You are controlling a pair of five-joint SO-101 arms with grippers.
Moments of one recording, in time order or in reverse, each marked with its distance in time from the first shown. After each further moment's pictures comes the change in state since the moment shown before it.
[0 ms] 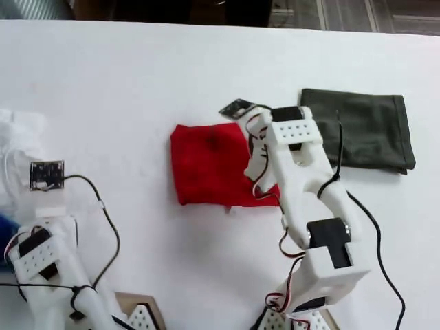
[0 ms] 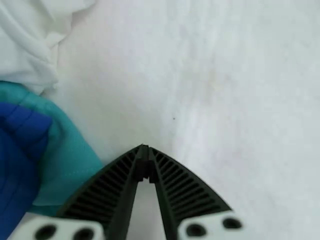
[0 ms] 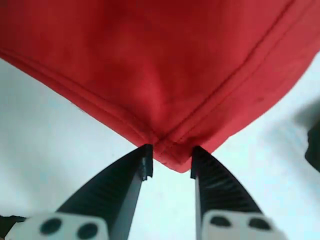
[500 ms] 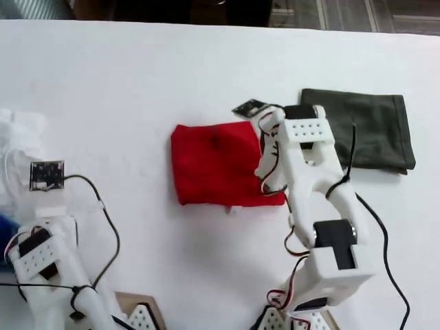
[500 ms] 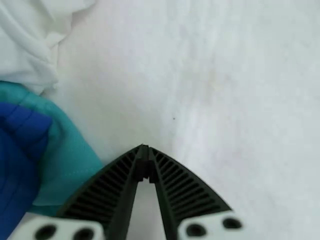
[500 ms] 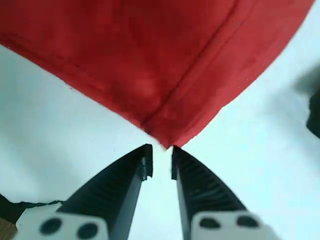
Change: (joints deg) left arm 0.0 0.0 0.0 0.0 0.0; right arm 4.4 -0.7 -0.4 3.3 0.1
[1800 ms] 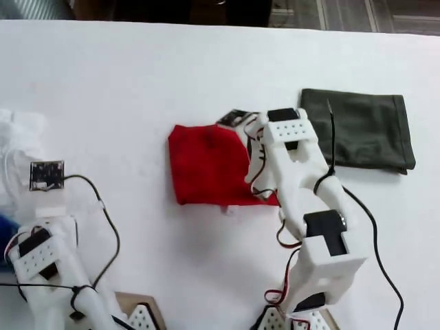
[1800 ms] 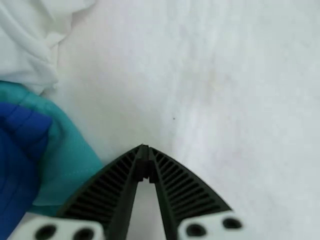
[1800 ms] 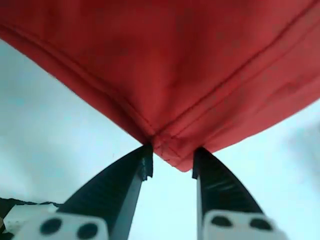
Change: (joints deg) left arm 0.0 0.0 0.0 0.0 0.0; right arm -3.8 5.2 0.3 -2.0 3.0
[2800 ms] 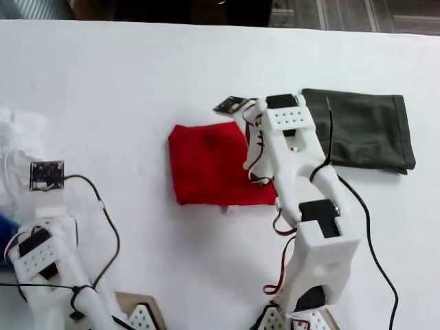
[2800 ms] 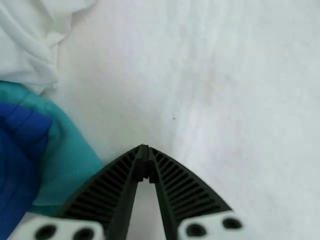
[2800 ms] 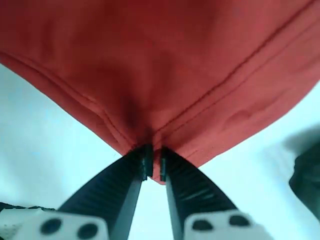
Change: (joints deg) left arm 0.0 0.0 0.0 0.0 0.0; right arm 0.1 6.9 -12.9 4.2 2.5
